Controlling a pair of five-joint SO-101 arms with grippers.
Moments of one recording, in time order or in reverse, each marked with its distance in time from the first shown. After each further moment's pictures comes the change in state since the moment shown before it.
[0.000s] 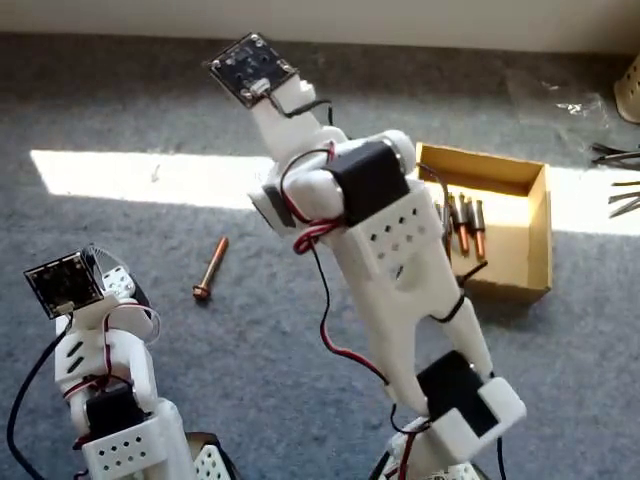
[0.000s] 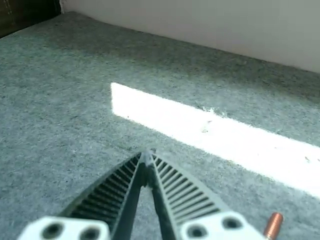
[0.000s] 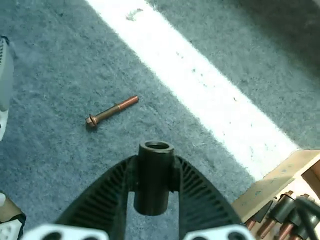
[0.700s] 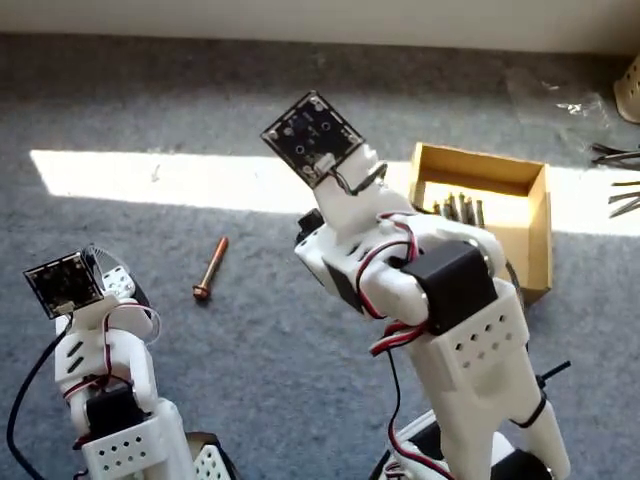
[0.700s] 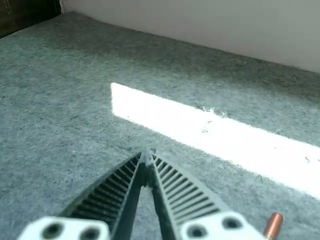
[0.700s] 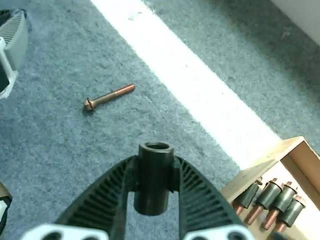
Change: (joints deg) left arm 0.0 0.0 0.0 0.0 0.0; right arm 2.8 -32.3 38.0 -13.9 4.1
